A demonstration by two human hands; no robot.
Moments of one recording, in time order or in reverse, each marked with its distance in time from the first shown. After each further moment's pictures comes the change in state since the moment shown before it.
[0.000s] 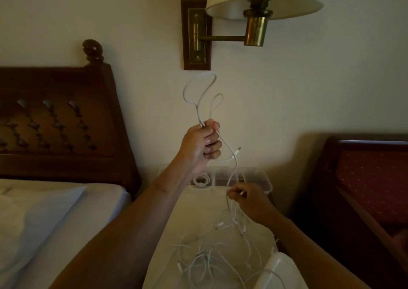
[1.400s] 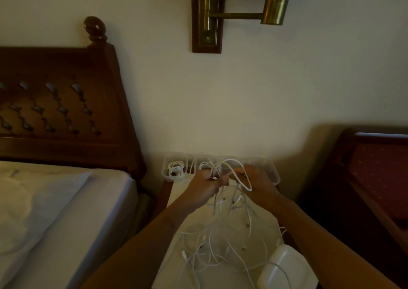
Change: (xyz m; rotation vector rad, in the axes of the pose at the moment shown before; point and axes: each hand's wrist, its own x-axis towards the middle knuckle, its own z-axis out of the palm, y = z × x) left_hand -0.036 -0.109 -0.069 0.733 0.050 -0.099; right_hand 0.035 0.010 0.003 -0.196 -0.010 -0.230
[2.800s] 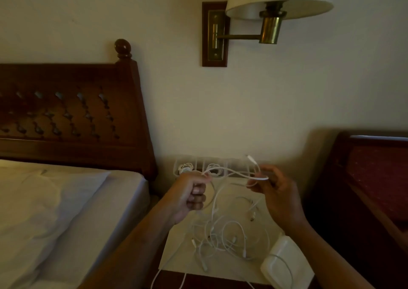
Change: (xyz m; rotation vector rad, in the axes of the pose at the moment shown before) left_hand -0.102 0.045 -0.035 -0.553 0.010 -0.326; right_hand -0.098 -0.066 -0.018 0.719 0.435 0.111
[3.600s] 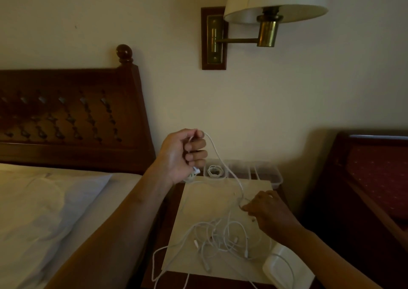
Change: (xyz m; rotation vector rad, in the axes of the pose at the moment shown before) left_hand -0.003 0.086 0.006 -0.289 -0.192 0.170; right_hand -0.011 0.036 -0.013 -1.240 -0.567 -0.452
